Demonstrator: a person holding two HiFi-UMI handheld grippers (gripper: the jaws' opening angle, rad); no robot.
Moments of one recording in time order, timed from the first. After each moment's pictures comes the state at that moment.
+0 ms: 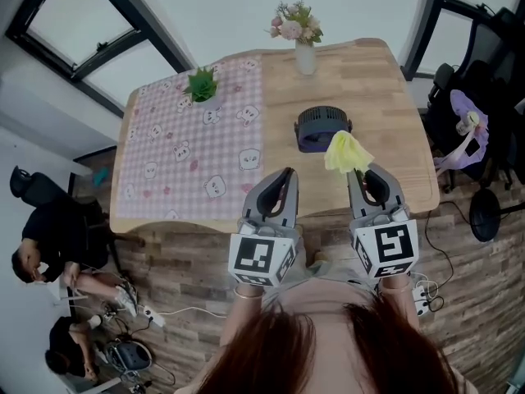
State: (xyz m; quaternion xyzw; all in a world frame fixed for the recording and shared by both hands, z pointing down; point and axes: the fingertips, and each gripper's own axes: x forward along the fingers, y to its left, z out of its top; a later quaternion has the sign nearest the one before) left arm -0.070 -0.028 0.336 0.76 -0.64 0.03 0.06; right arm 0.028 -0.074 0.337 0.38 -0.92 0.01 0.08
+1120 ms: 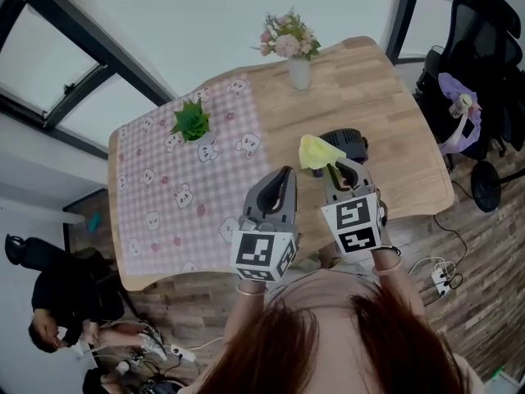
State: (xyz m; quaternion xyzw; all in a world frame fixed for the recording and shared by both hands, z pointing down) left arm -0.167 -0.130 0.362 0.81 -0.57 0.04 0.09; right arm -0.102 -0.169 0.423 0.42 -0.87 0.04 0.25
